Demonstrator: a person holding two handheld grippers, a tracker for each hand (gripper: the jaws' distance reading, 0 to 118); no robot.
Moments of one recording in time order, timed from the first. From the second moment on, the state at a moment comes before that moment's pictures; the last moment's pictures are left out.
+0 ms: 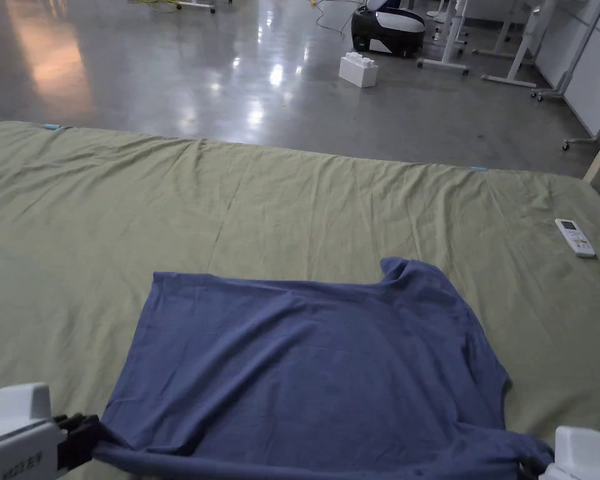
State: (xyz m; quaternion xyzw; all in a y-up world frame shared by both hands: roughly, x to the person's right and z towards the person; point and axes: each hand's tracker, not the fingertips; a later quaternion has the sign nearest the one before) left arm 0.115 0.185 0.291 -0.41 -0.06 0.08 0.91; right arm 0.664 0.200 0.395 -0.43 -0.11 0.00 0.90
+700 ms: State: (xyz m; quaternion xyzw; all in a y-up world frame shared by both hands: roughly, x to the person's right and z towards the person) left arm 0.141 0.129 0.128 -0.45 -0.03 0.04 0.89; right arm 0.697 0.138 0.211 -0.47 -0.11 -0.02 0.87
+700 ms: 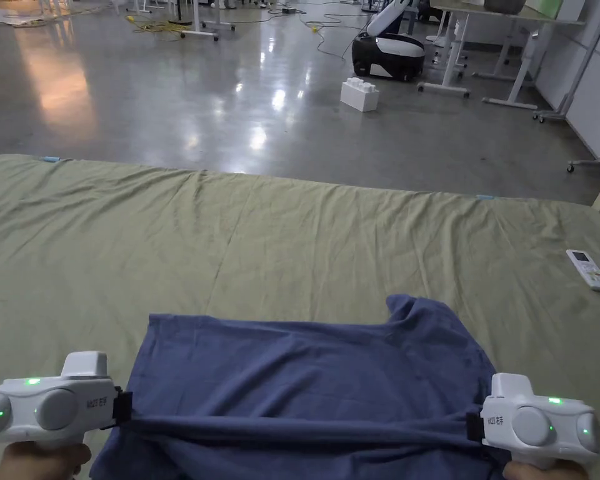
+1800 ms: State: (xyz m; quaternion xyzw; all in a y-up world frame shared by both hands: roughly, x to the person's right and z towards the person) left arm 0.185 0.259 0.302 -0.10 -0.01 -0.03 0.99; right arm 0.558 0.269 0.365 0.00 -0.12 0.07 0.99
